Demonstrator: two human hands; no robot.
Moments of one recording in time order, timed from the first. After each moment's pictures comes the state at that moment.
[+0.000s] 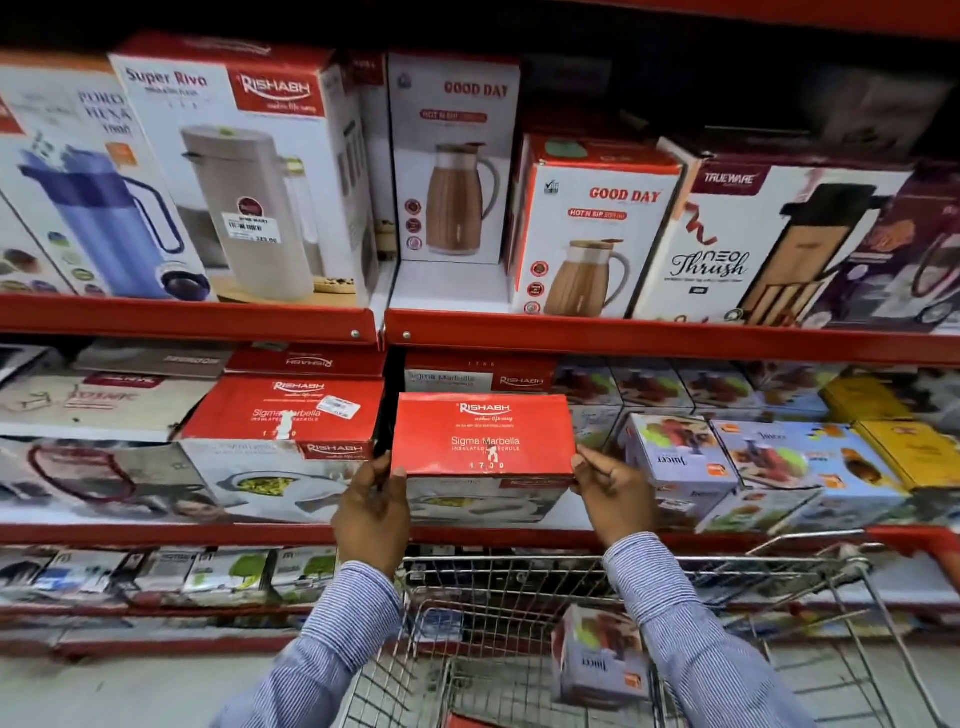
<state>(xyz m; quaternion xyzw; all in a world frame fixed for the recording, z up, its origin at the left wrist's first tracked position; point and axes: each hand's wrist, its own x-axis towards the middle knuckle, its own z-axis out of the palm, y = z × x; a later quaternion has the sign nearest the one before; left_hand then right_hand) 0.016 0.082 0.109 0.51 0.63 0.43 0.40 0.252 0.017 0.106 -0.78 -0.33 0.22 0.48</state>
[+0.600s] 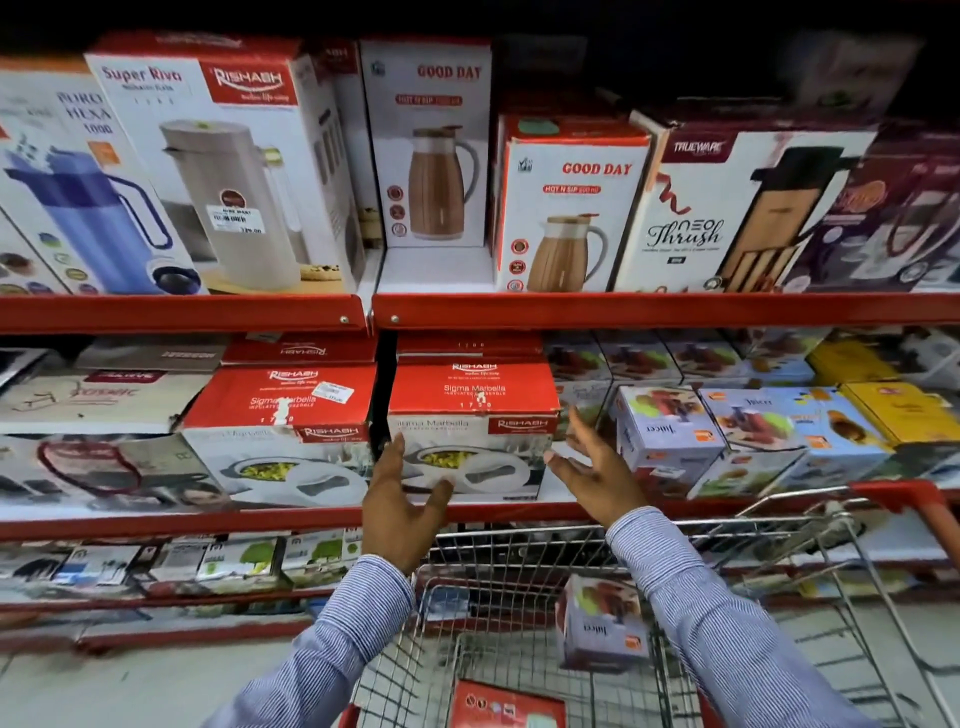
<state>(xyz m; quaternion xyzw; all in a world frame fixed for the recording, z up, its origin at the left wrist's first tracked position) 0.020 0.066 0.092 0.68 0.55 0.30 0.38 0.252 -0.002 0.118 -0.71 -0.46 0.34 0.41</state>
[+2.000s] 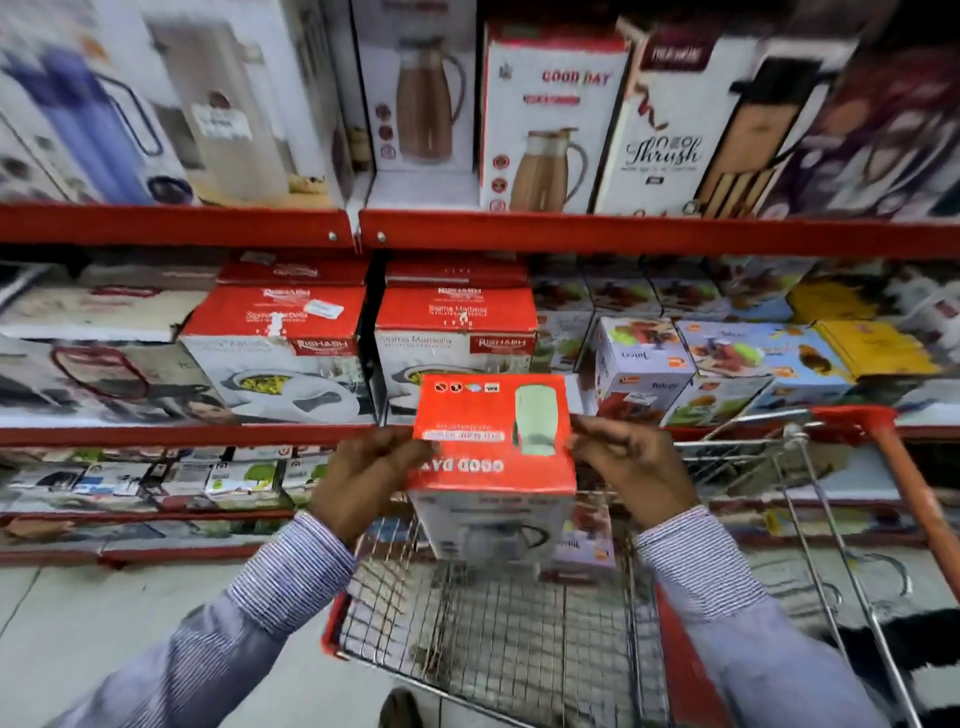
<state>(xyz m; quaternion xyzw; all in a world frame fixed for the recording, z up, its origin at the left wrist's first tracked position) -0.016 -0.031 0.164 0.54 0.50 0.28 0.61 0.225 -0.126 0.169 -0.69 -0.36 0.37 0.50</state>
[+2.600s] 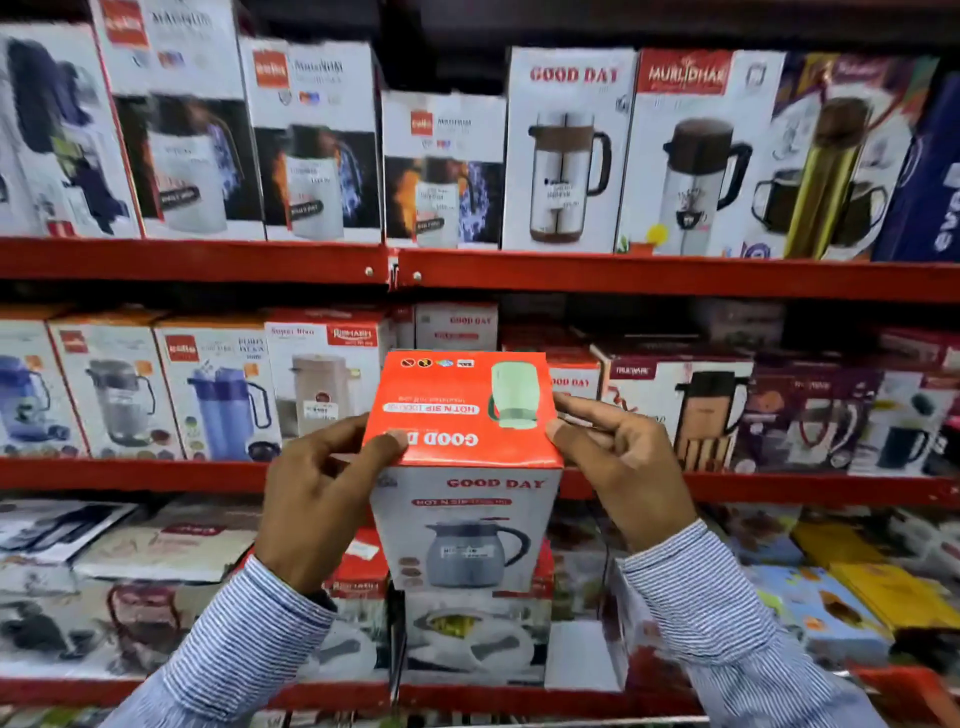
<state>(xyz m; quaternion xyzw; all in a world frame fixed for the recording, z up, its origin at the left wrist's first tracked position) -0.040 0.013 0.358 0.66 0.36 0.56 0.35 0.192 -0.060 0.376 -0.50 -0.54 0.21 0.64</state>
